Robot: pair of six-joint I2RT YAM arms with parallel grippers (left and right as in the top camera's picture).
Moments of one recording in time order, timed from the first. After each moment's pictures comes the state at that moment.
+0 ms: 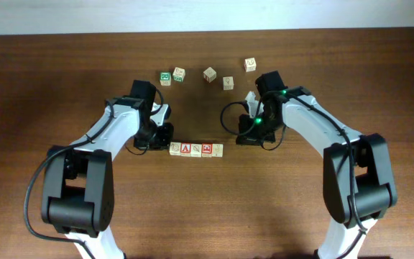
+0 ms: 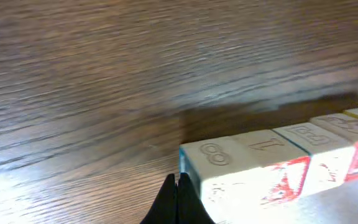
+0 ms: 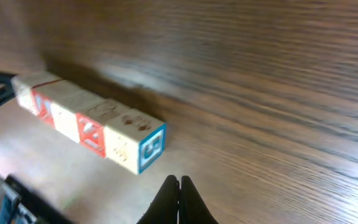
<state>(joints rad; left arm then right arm) -0.17 1.94 1.26 -0.80 0.29 -0.09 0.27 1.98 1.36 -0.83 -0.54 0.24</state>
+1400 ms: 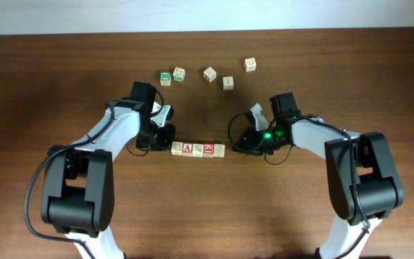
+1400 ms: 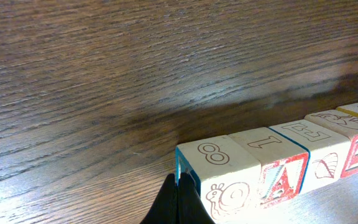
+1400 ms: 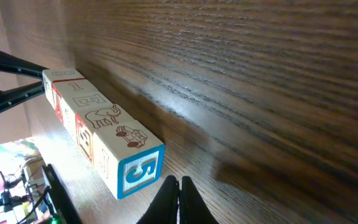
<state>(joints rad) -0.17 1.94 1.24 -0.76 0.33 -0.07 0.19 1.98 1.05 -0.37 -0.81 0.23</state>
